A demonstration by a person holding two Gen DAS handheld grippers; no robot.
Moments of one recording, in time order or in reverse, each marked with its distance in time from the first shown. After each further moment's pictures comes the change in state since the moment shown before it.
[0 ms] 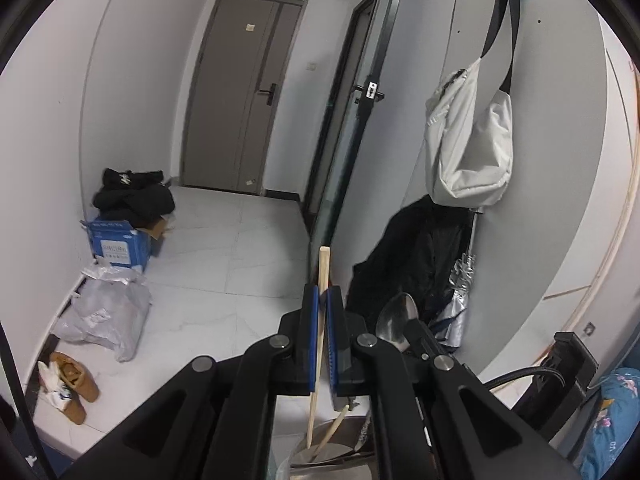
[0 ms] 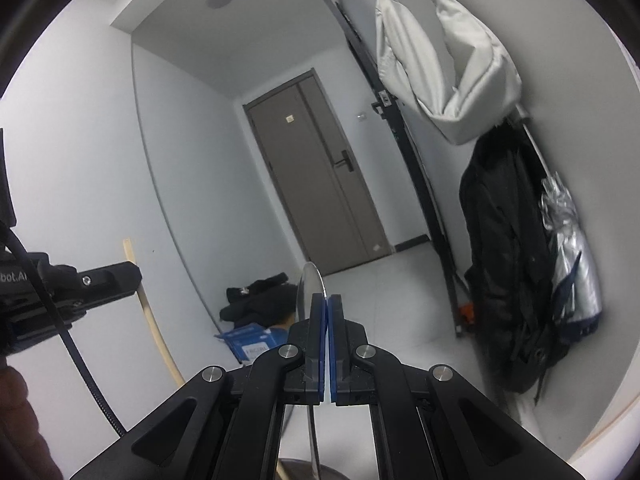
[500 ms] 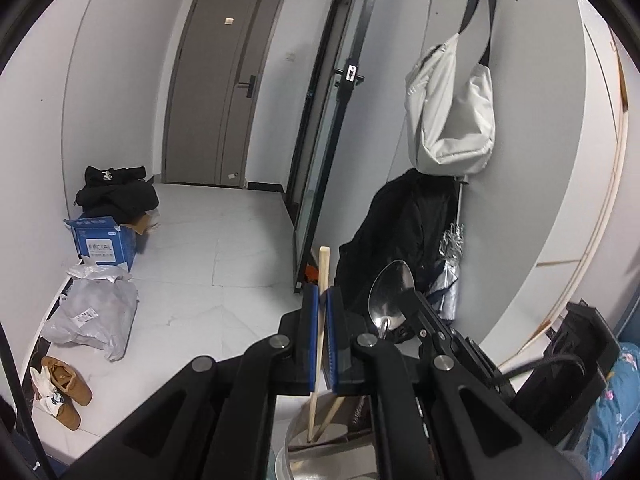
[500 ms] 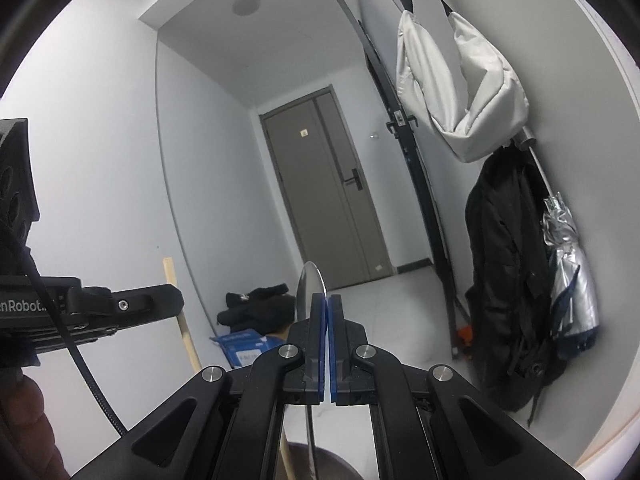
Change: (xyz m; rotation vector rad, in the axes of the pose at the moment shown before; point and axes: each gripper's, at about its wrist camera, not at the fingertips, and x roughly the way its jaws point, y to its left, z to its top) left arm 0.009 0.000 -0.014 0.055 0.039 -0.062; right arm -0.010 0.008 -0.020 -0.096 -0.059 -0.002
